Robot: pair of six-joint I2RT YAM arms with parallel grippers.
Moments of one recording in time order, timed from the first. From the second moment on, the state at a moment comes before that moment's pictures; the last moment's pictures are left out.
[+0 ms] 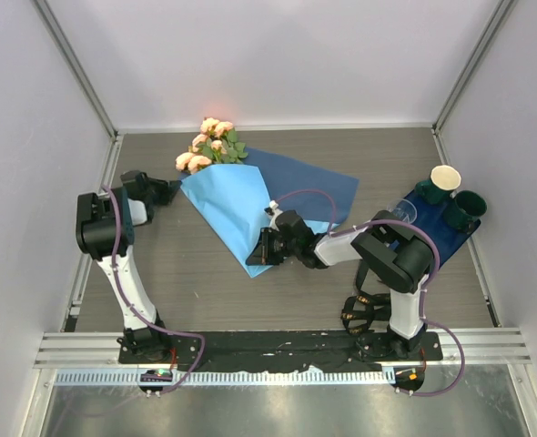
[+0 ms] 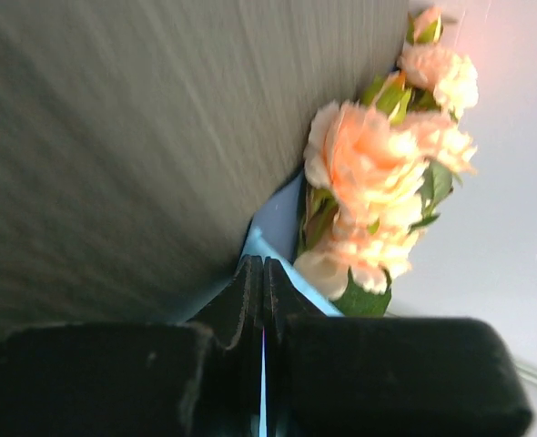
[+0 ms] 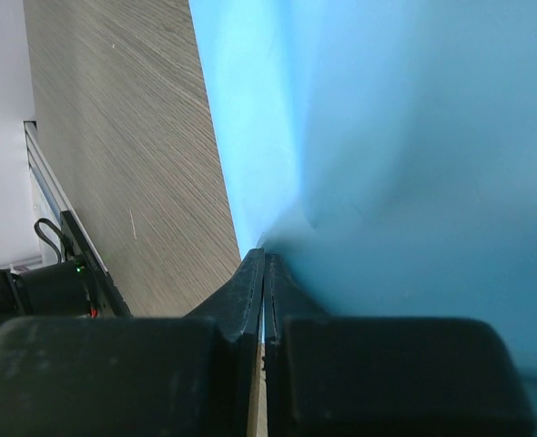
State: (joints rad) left arm 0.21 2.11 0.99 0.62 0.35 -1.26; right arm 0.82 1.91 0.84 0.45 -0.36 0.83
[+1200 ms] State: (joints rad) left arm -0.18 1.66 0.53 0.34 0.57 -1.02; right arm 0.84 1.86 0.93 0.25 -0.31 0.78
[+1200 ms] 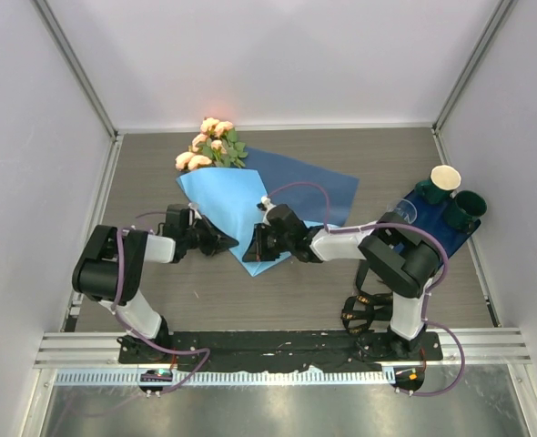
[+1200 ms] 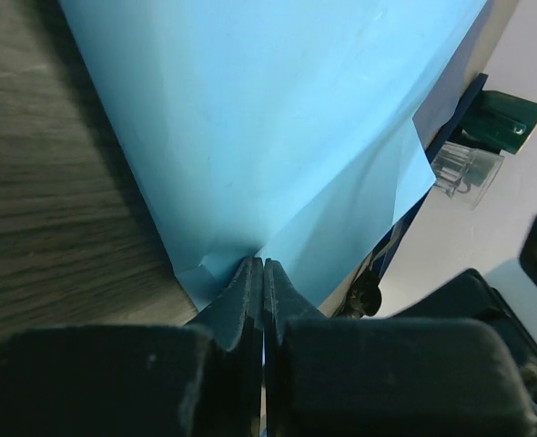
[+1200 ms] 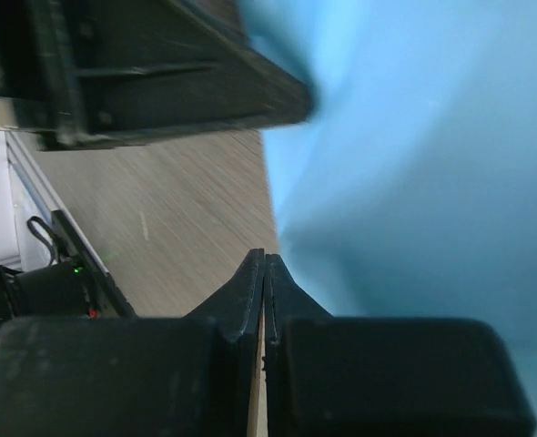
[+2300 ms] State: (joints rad) left arm -0.17 1.71 0.52 0.42 0.60 -1.02; right arm 0.88 1.62 0.66 0.24 -0.28 0.80
